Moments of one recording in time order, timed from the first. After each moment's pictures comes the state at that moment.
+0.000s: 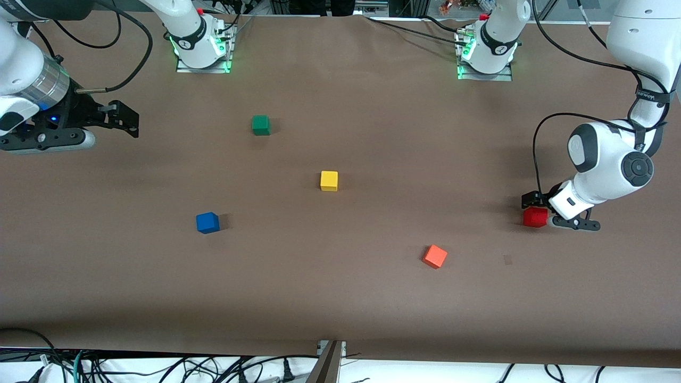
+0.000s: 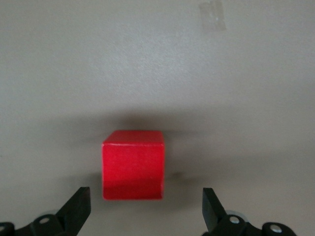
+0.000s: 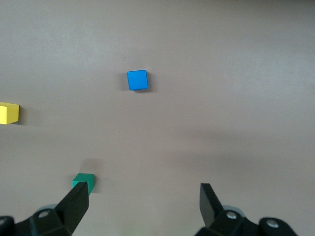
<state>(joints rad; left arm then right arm) 0.24 0.47 -0.11 -2.02 0.00 2.44 0.26 0.16 0.07 -0.01 -1.55 -0.04 1.57 0.04</state>
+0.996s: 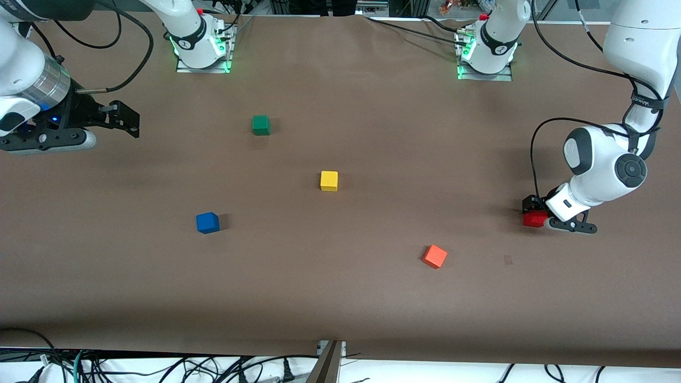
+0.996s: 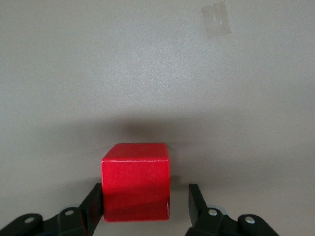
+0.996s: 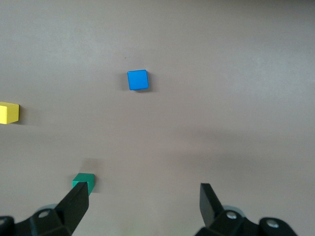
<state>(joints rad) 0.24 0.50 -0.11 -2.02 0.02 2.50 0.27 0.16 0.07 0.00 -1.55 -0.04 1.57 0.04</state>
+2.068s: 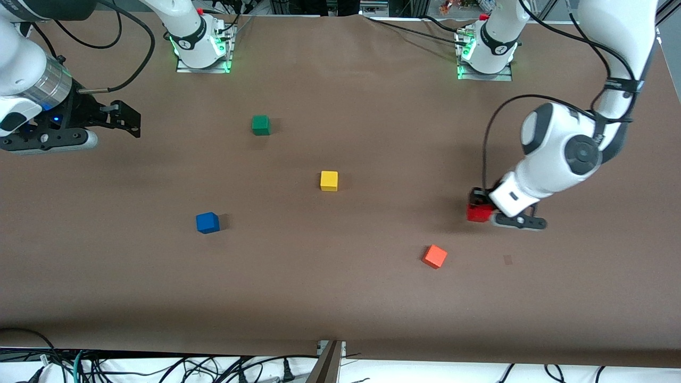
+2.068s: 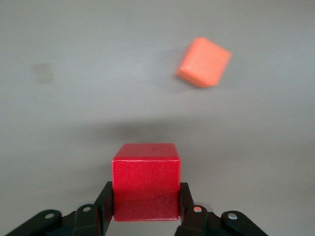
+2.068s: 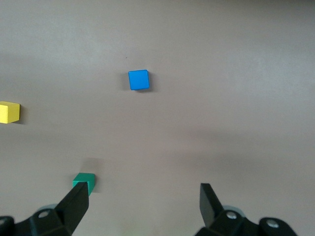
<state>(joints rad) 0.18 0.38 -0.46 -1.87 0.02 2.22 -0.23 0.16 0.07 0.00 -1.55 -0.04 1.57 0.04</state>
